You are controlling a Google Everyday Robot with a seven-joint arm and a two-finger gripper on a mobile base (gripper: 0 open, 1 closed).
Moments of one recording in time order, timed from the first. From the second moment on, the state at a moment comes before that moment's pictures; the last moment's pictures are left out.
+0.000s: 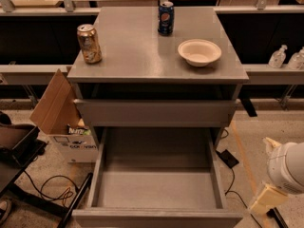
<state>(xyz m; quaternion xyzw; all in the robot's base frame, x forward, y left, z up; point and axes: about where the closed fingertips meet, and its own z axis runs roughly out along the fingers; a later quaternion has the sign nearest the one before) 0.381 -0.282 0.734 -0.52 0.83 -0.06 0.18</state>
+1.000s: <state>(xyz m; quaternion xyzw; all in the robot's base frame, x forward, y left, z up) 0.317 -0.211 0.579 -0.51 0.84 0.05 0.18</state>
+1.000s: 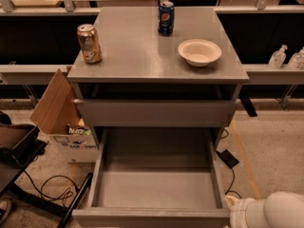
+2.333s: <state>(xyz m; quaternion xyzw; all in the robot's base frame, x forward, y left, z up) 0.318 -0.166 0.466 -0.53 0.82 0.09 0.18</state>
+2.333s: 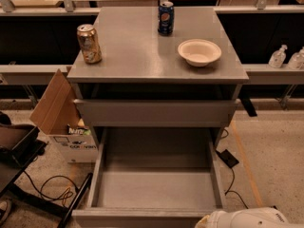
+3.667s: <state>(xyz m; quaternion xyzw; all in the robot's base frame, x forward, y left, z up) 0.354 -0.157 0.471 -0.53 0.81 0.04 0.23</state>
